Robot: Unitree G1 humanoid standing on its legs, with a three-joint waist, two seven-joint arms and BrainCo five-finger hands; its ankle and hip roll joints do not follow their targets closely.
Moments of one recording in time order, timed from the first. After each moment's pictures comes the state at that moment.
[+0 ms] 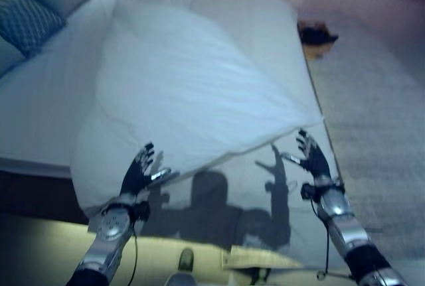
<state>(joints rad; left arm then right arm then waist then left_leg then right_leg) -0.18 0.46 -0.22 0.30 -0.48 -0.35 0.10 -0.35 -0.37 0.18 0.36 0.29 -0.28 -0.20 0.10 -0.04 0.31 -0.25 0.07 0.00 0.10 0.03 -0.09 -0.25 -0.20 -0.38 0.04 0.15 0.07</state>
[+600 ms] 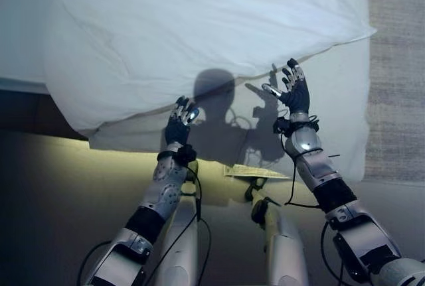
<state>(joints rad) -0.43 0.24 -0.40 0.35 -0.96 -0.32 0.17 -0.68 -0.29 0.23 0.40 0.36 -0.26 -0.44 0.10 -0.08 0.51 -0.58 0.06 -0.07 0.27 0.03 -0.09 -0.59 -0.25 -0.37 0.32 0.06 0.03</state>
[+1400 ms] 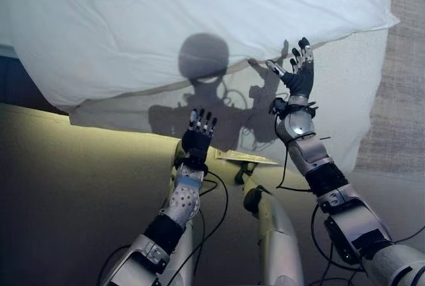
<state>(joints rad) -0.48 0.06 -0.34 0.38 -1.52 -0.45 0.13 -0.78 -0.28 0.25 0.39 0.36 -0.28 -0.59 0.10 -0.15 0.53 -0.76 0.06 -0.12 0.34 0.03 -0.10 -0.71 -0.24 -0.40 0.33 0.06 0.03</state>
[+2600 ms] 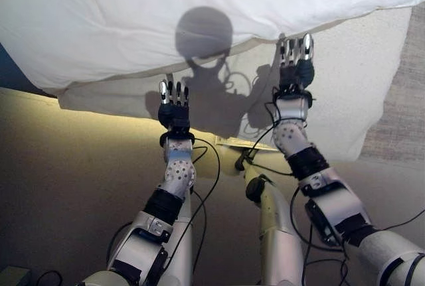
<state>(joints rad) -0.56 0.12 -0.27 0.29 -1.35 -0.53 0.22 -1.00 -0.22 0.18 0.54 1.33 -0.56 -0.27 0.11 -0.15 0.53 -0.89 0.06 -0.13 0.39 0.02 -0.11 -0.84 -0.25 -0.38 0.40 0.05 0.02</state>
